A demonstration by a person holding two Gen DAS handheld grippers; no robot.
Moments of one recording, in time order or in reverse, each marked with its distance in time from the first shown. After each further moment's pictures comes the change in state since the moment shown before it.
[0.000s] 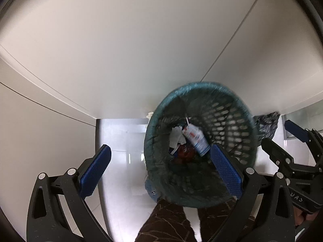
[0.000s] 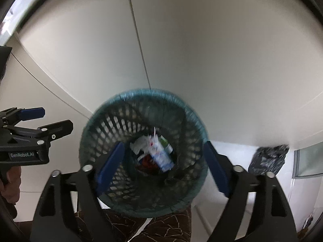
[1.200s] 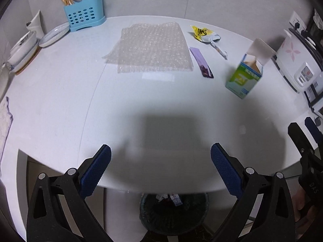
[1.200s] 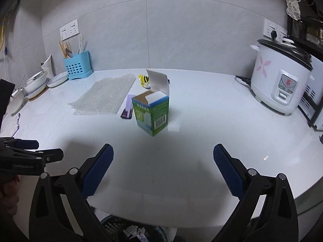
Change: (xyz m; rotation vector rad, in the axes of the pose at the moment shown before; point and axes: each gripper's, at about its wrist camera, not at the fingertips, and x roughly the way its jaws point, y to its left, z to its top) left arm -0.207 -0.034 0.208 -0.072 -0.222 0.029; right arm -0.203 -0.082 0.223 0.058 -0.483 -0.062
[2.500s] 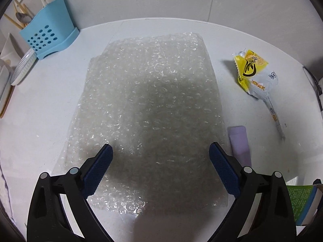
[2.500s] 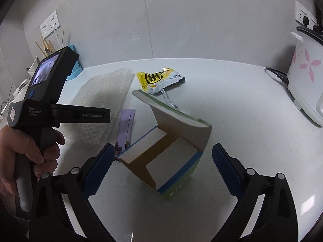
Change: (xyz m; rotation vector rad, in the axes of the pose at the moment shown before) left arm 0.154 -0.016 0.187 0.023 0.081 0.104; right arm 0.145 0.012 0.068 0.055 0.146 0.055
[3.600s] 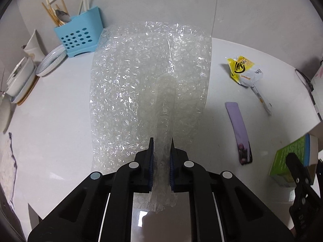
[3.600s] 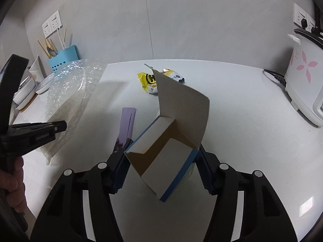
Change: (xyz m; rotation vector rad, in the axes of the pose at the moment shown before) left arm -0.074 0.023 -0.069 -0.047 -0.128 0.050; right arm -0.014 0.002 -0.005 -0.017 -0.016 -0.007
